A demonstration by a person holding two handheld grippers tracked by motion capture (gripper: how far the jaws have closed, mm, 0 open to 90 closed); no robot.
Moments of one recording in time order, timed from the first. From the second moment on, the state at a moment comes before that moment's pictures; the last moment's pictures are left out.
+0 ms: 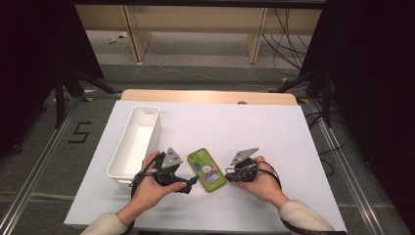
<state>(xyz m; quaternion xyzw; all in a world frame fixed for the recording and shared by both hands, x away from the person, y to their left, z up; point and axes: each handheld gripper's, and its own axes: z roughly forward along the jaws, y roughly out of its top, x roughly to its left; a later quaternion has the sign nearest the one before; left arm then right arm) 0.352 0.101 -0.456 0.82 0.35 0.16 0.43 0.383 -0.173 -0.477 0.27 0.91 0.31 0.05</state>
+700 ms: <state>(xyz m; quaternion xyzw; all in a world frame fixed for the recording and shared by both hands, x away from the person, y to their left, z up) 0.353 0.100 -0.459 0.82 0.36 0.14 0.42 0.367 -0.144 -0.480 0.22 0.92 0.32 0.02</state>
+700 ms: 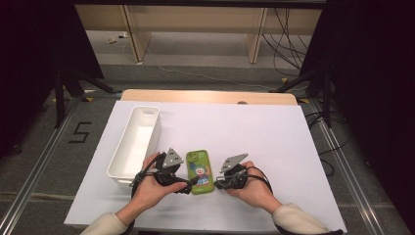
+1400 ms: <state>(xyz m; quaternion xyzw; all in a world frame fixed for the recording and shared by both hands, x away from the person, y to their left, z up) 0.355 0.102 -0.458 0.83 0.36 0.15 0.41 0.357 -0.113 -0.485 0.20 0.92 0.34 0.01</state>
